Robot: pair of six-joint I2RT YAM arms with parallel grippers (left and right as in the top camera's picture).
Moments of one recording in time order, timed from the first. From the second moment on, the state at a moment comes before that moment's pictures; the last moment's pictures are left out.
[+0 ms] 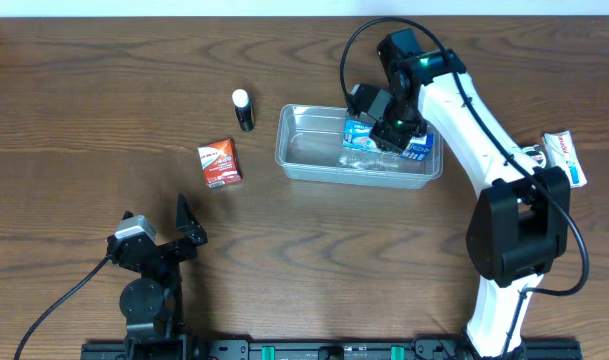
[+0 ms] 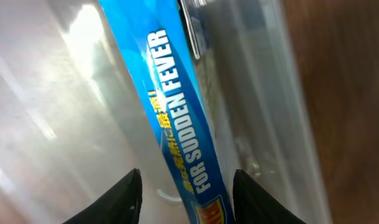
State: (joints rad) left arm 0.06 0.01 0.03 -0.11 -0.14 -0.25; right arm 0.32 2.05 1.77 -1.17 -0.08 -0.71
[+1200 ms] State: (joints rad) left arm 0.06 0.01 0.03 -0.11 -0.14 -0.25; right arm 0.35 2.05 1.77 -1.07 -0.35 -0.13
